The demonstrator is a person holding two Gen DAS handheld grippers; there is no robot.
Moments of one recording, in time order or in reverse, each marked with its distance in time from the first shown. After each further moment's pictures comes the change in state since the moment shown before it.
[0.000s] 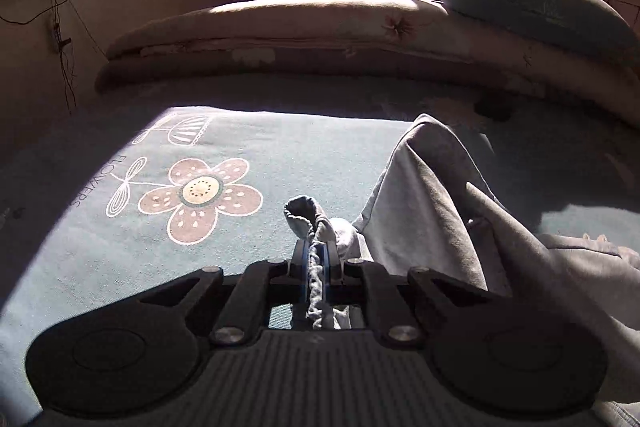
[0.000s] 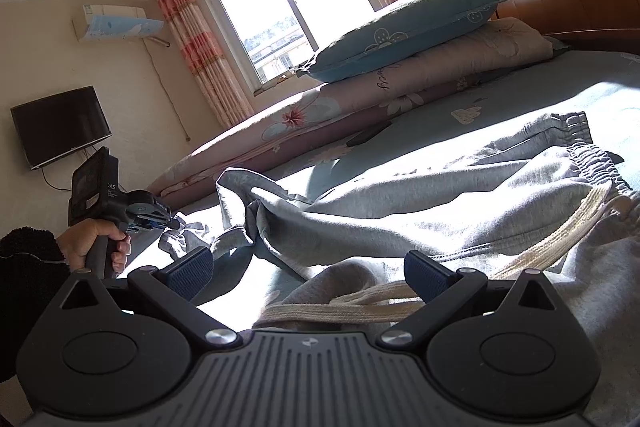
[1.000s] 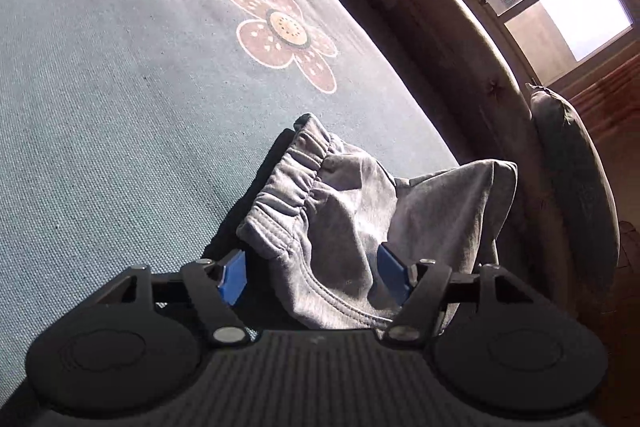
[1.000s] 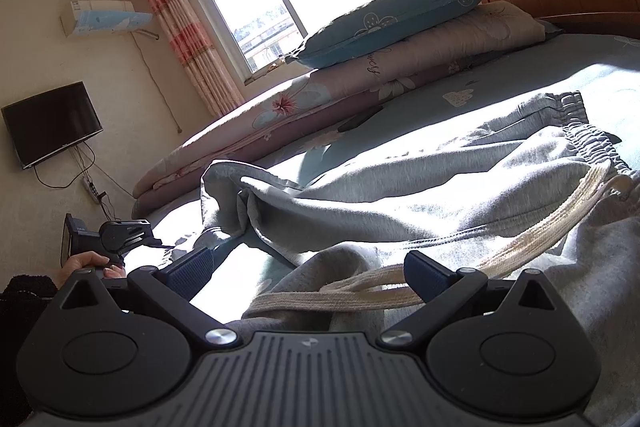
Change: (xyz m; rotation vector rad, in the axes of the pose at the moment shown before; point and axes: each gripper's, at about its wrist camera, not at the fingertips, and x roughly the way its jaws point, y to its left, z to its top) left arm 0.041 0.083 -0.101 -0.823 0.147 -0.234; right arm 0.008 -0.005 -0.003 0.027 0.040 -0.018
